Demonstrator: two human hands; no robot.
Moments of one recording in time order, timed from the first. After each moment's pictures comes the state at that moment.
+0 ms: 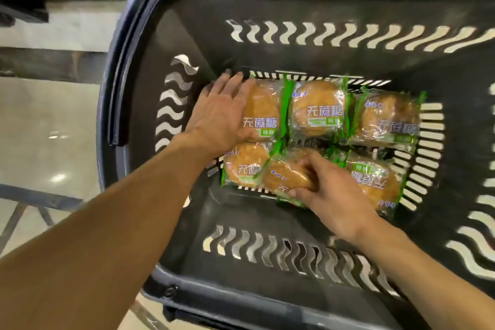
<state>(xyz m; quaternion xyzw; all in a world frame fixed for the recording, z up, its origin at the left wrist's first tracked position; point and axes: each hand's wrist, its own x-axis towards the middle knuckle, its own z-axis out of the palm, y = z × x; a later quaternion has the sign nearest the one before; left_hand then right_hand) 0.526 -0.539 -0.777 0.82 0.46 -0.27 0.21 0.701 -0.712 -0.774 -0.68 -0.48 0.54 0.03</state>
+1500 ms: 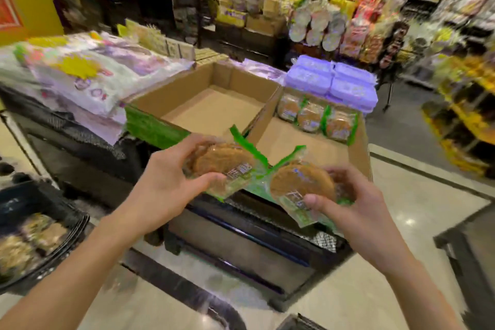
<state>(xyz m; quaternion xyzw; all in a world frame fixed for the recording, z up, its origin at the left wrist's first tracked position) 0.126 -0.419 0.069 0.72 0.45 0.47 0.25 0.426 -0.457 0.087 -0.55 -0.67 0.26 0.43</state>
